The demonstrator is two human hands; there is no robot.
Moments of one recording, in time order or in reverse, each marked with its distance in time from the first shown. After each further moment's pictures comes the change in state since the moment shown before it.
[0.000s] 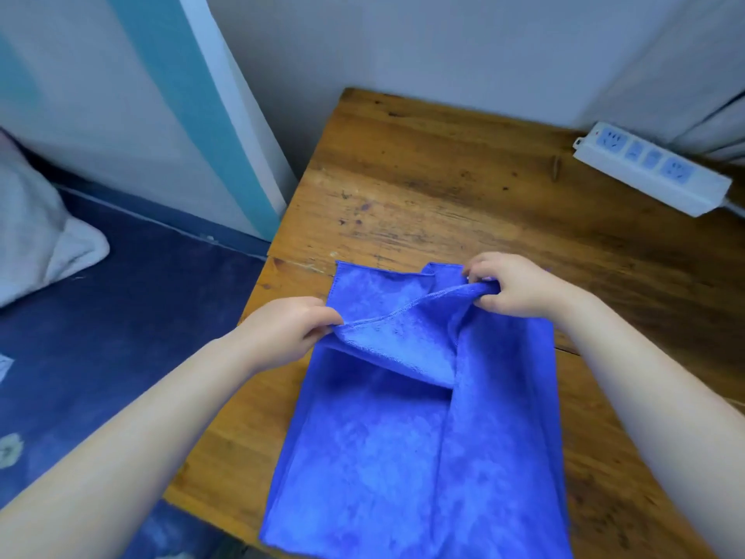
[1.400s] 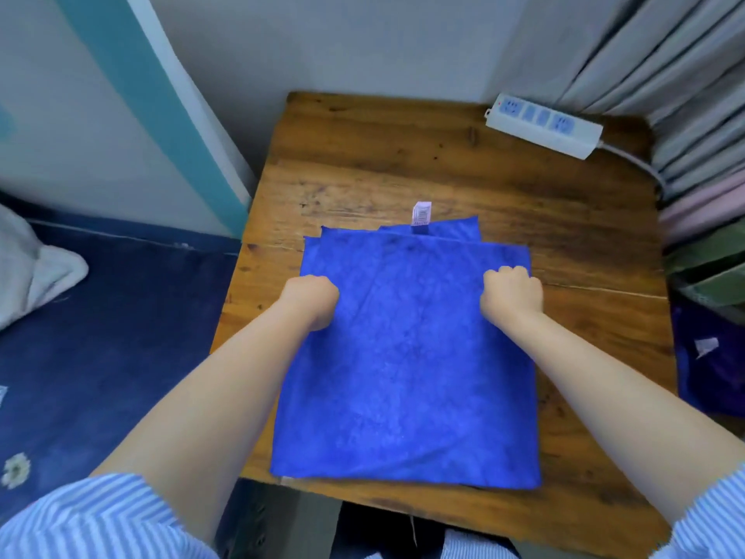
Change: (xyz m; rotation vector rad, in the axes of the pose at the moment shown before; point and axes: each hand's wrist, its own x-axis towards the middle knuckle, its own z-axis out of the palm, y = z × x) left_hand 0.017 0.067 0.023 0.560 -0.314 -0.190; right_hand -0.105 0.001 0.065 -0.346 0.243 0.615
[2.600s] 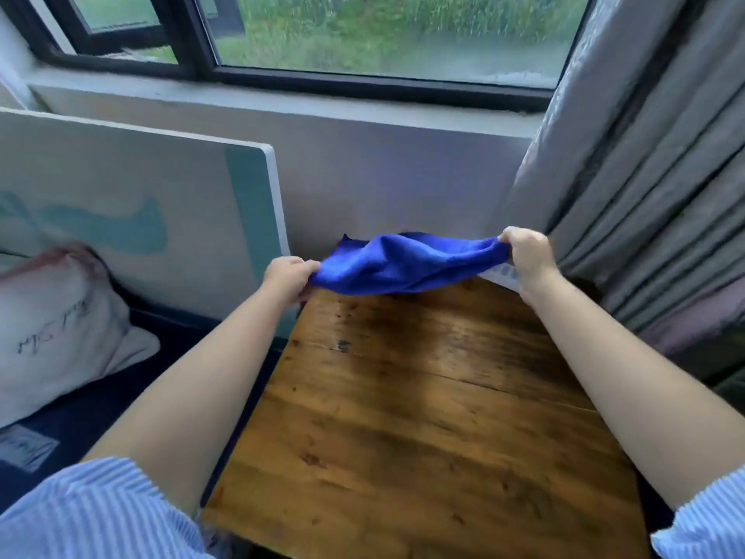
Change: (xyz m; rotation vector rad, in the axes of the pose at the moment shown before) left_hand -0.127 -0.090 -0.143 -1.744 0.708 -0.320; right_hand -0.033 0.011 -0.250 1.481 0.342 -0.013
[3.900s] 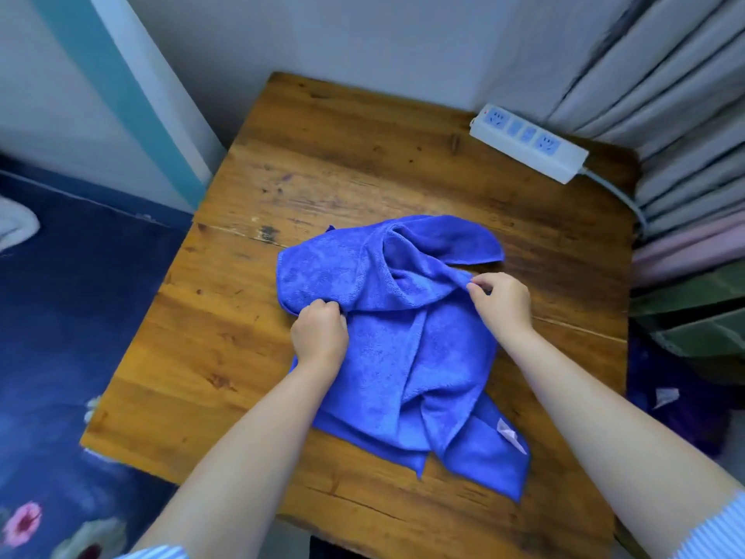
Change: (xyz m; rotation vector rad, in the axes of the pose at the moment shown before) left_hand -0.039 -0.234 0.200 0.954 -0.039 0.058; right_hand 0.017 0.283 -0.024 -0.792 -0.178 0.023
